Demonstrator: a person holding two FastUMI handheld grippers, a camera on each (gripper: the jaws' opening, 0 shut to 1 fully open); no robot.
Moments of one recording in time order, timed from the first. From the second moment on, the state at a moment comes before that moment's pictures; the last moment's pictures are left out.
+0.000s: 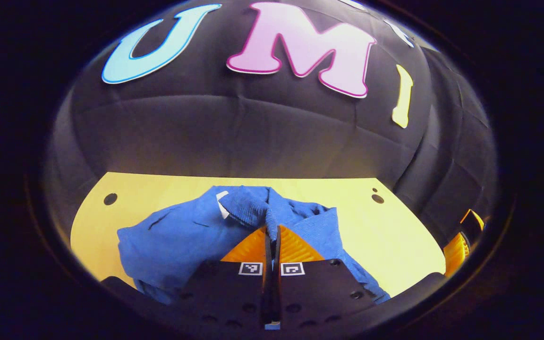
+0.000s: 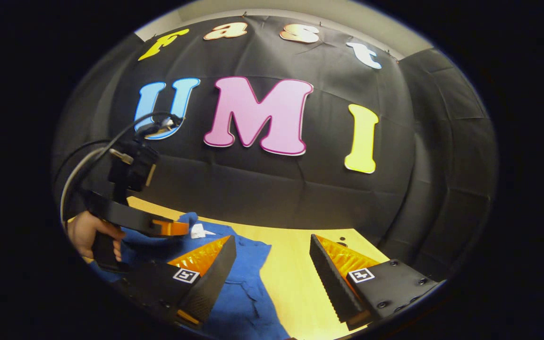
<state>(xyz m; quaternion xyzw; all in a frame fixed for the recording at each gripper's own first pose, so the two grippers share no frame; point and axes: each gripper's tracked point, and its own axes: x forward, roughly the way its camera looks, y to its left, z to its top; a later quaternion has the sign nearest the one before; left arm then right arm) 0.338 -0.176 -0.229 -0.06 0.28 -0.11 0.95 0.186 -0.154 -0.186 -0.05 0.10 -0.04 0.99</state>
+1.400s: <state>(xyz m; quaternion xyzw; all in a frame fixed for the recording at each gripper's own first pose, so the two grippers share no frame) -0.028 -0.012 -0.288 -0.06 0.38 0.02 0.92 0.004 -0.167 -0.289 0.00 0.35 -0.07 0.94</state>
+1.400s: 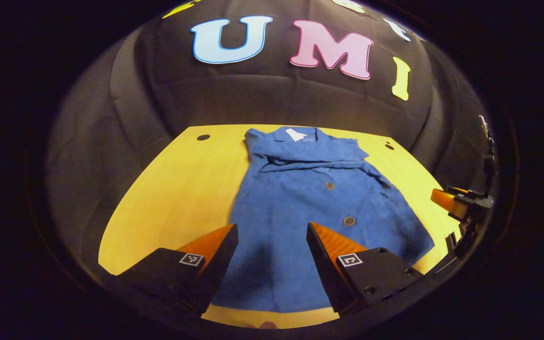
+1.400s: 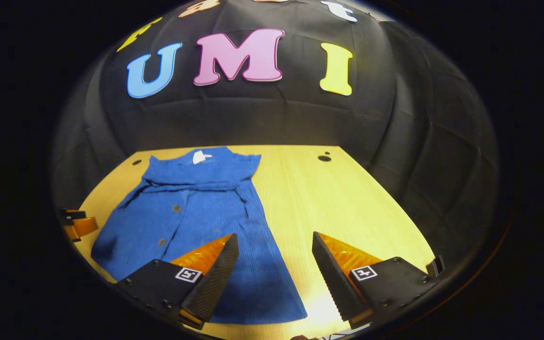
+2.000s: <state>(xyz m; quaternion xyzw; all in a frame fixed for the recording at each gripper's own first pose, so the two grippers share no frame) -0.093 0.014 -0.360 -0.06 0.46 0.05 0.88 -0.072 -0.175 -0.373 -0.02 0.47 -0.09 0.88</state>
